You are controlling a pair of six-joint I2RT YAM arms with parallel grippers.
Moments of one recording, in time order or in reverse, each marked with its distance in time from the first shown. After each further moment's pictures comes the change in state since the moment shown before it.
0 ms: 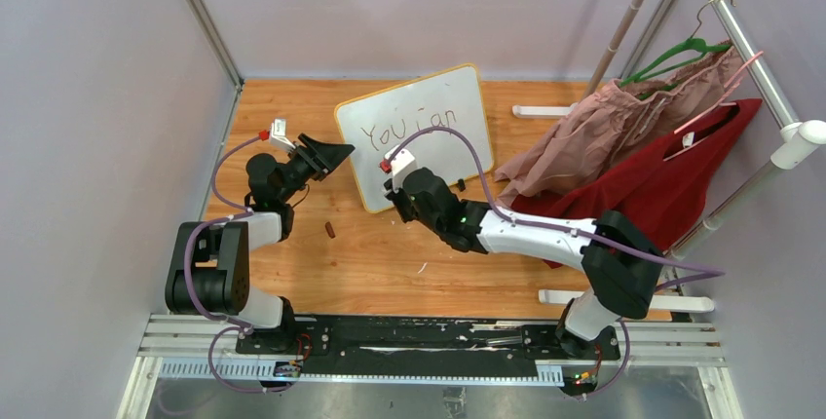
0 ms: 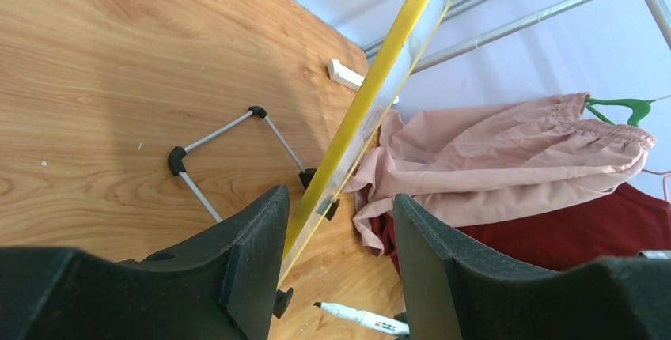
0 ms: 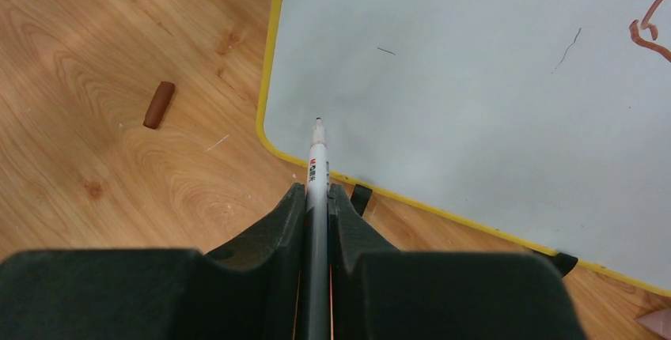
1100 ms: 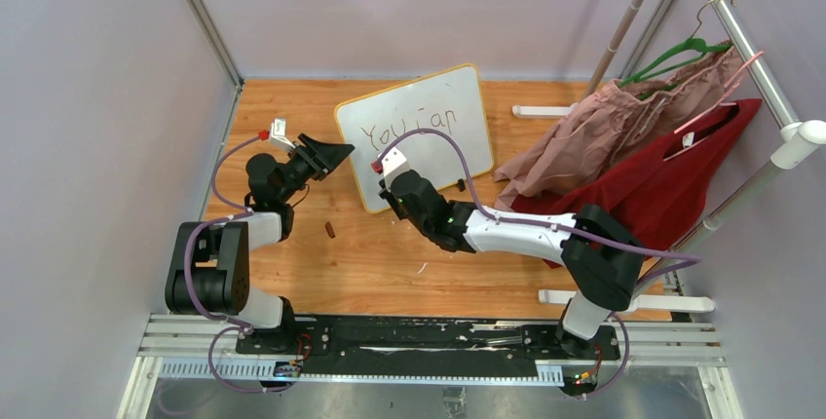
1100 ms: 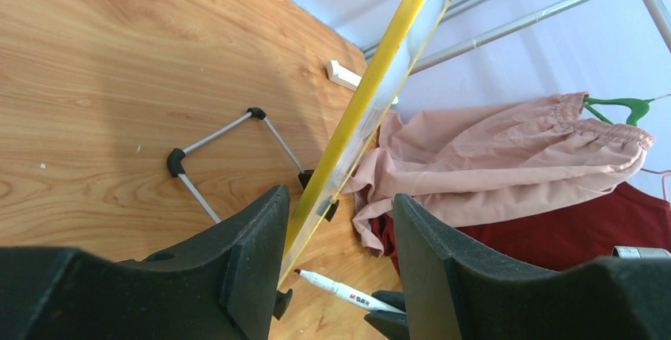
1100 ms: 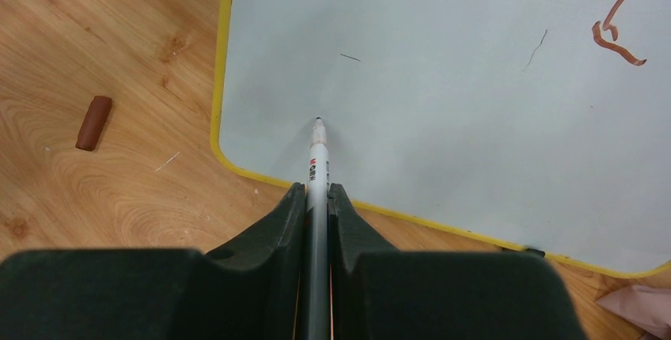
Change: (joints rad) left arm 0.000 0.000 0.000 0.006 0.000 0.000; right arm 0.023 0.097 0.043 0.016 0.147 -0.039
